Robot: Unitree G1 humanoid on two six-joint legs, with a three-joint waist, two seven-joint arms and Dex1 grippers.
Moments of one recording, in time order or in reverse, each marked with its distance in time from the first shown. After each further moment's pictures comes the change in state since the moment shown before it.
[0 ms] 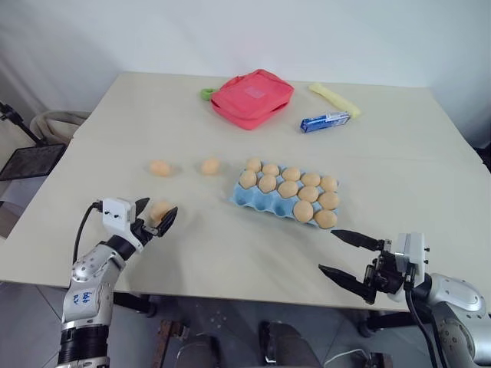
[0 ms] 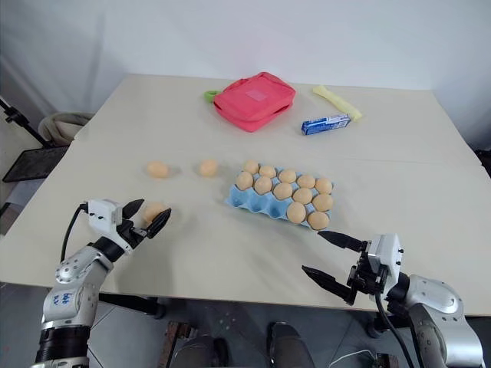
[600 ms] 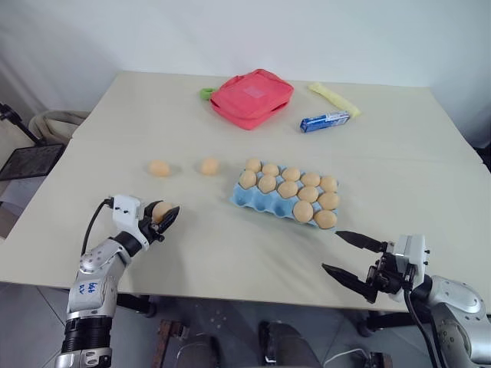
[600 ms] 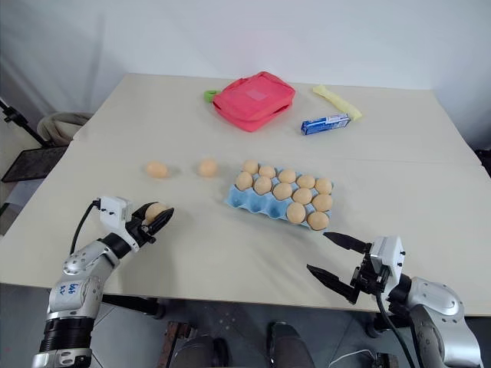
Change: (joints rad) left arm -0.046 0.023 -0.028 -0.013 -0.017 0.082 -0.034; right arm -0.011 0.001 -0.001 0.106 -0.017 -0.077 0.018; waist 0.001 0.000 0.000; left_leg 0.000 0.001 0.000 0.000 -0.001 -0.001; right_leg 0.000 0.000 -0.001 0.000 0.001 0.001
